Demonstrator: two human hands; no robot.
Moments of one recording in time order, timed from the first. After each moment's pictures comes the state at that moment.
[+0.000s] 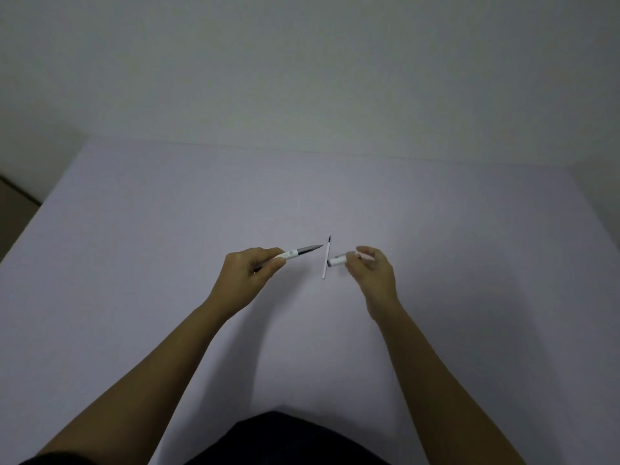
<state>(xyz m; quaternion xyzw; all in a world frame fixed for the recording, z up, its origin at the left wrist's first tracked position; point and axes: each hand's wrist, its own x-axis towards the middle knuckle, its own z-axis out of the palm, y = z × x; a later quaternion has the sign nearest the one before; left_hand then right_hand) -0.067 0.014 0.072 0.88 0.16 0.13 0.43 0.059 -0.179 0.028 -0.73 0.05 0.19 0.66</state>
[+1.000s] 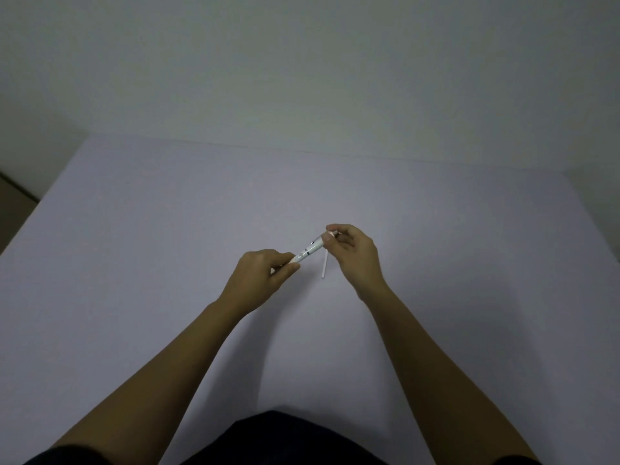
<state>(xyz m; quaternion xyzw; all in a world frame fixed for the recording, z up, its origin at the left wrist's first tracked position) -0.055 0.002 0.067 0.93 0.11 0.12 0.33 0.058 -0.147 0.071 -0.74 -0.13 0.21 0.63</state>
